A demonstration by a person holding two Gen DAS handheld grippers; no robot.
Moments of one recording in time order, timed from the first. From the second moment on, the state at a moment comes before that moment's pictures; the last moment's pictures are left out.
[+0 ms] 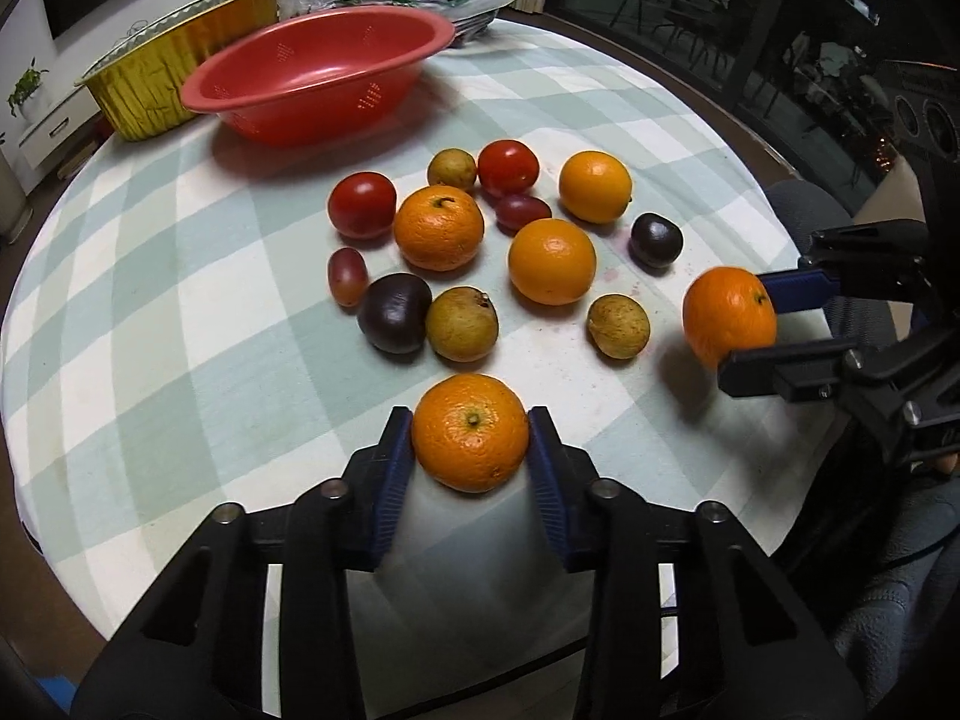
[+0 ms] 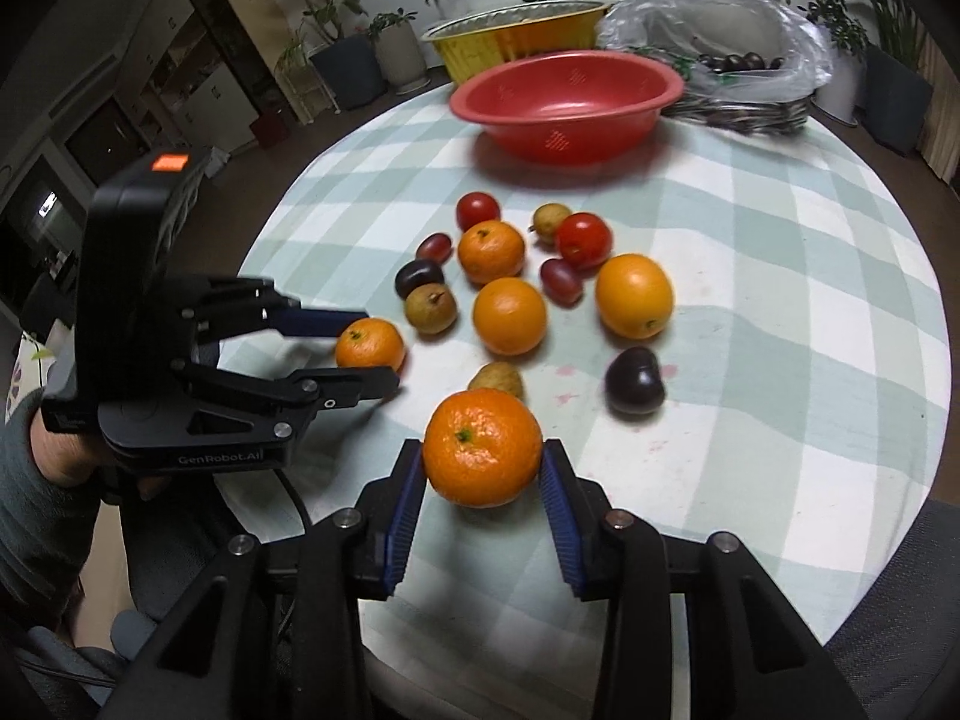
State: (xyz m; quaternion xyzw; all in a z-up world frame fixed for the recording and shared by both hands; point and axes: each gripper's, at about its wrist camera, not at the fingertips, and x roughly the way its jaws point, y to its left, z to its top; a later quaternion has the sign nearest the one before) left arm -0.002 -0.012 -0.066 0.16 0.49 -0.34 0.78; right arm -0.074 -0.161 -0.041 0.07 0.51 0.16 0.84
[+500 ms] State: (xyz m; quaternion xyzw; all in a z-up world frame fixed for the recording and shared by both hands) left arm 0.024 0.017 -0.022 0.11 0.46 -0.33 0.82; right arm -0.054 -0.204 -0.023 0.11 0.49 0.13 0.86
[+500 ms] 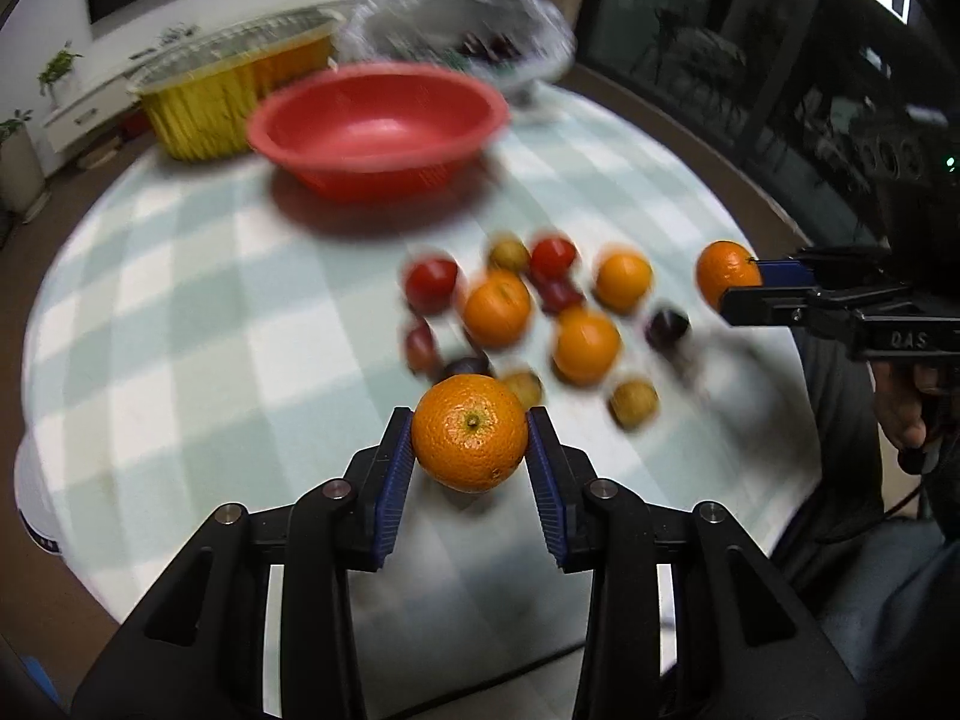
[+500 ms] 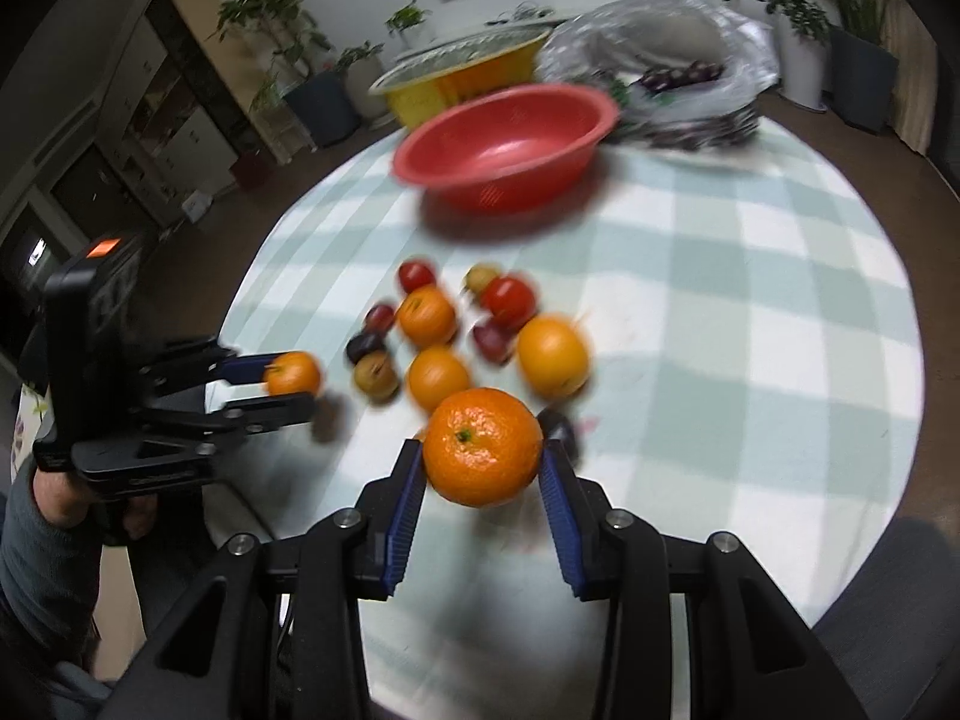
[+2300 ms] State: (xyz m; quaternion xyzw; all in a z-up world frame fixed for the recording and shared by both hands) left arm 0.258 -0.086 -0.054 0.20 0.46 -0.26 0.82; right arm 0.206 -0.183 -0.044 -0.05 0.52 0.11 0.85
